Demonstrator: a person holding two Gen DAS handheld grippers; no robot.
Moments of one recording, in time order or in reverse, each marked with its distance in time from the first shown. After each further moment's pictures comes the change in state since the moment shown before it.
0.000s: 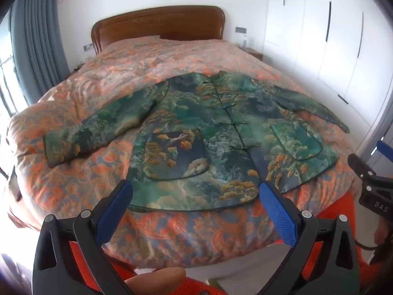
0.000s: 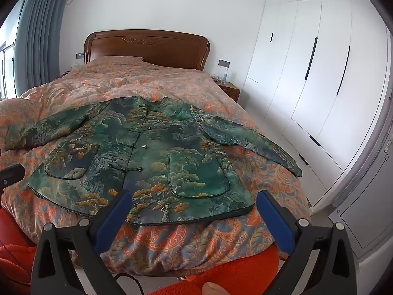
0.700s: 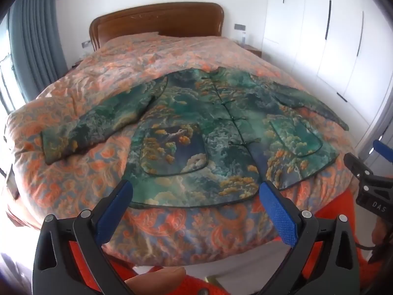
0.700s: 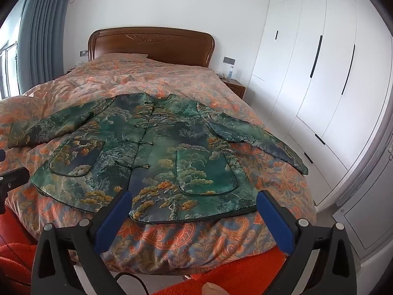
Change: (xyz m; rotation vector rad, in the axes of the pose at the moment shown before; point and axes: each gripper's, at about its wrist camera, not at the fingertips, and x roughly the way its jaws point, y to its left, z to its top) left arm 0.006 -0.001 -0.005 0.003 0.018 -0.009; right arm 0.004 0.010 -0.001 0.000 0.012 0.028
